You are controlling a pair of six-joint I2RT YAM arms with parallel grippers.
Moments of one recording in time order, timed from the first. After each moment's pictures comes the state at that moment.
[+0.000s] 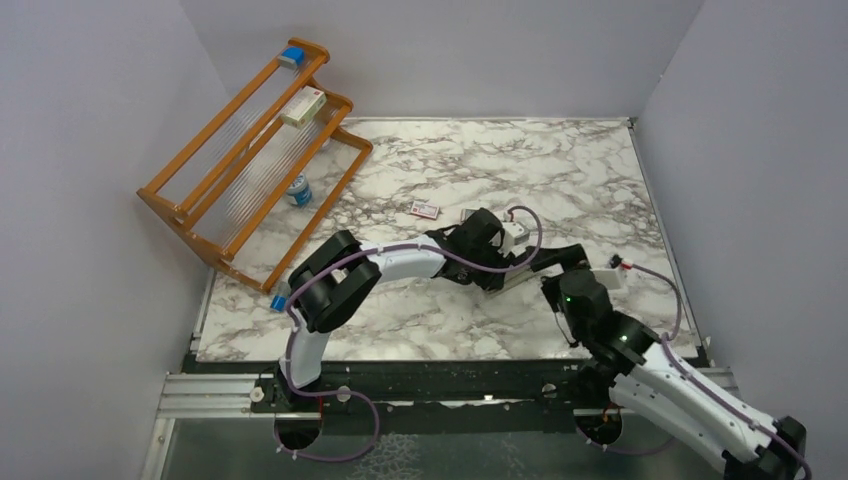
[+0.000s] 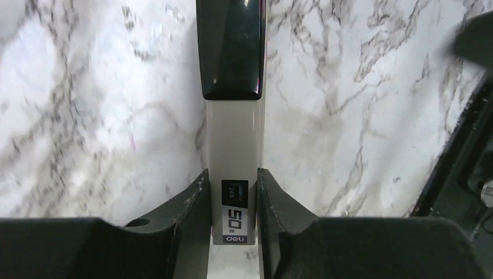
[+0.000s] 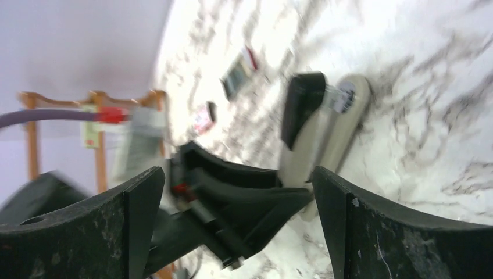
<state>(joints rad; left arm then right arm) -0.95 1.97 1.26 -0.08 0.31 -0.15 0.72 0.61 0.32 -0.23 0.60 1.43</state>
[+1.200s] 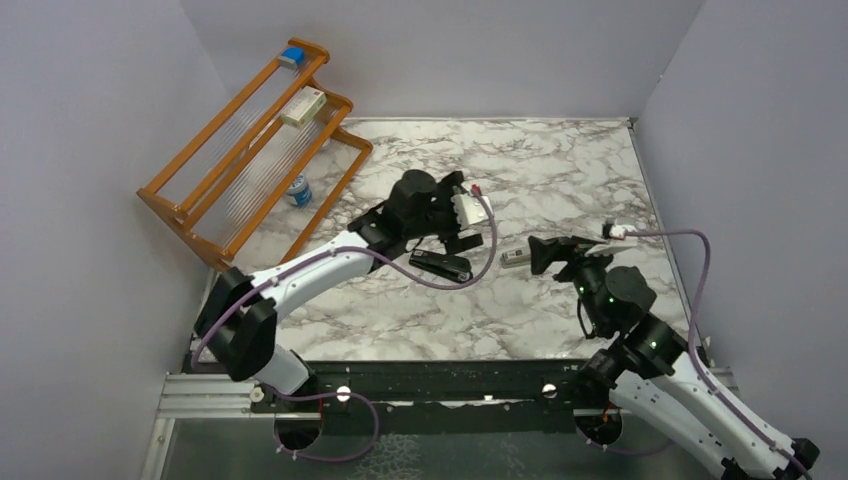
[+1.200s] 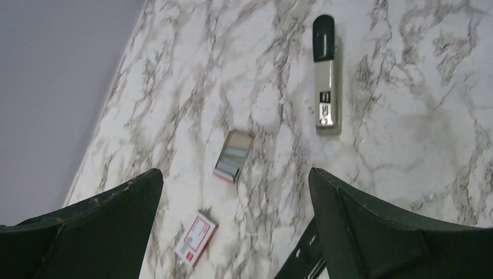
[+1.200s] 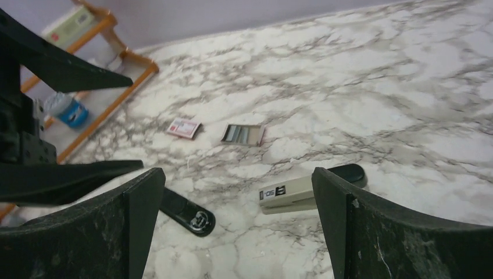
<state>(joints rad) -0.82 1.57 1.18 0.01 0.32 0.56 0.72 0.37 0.52 -0.20 0.58 0.34</state>
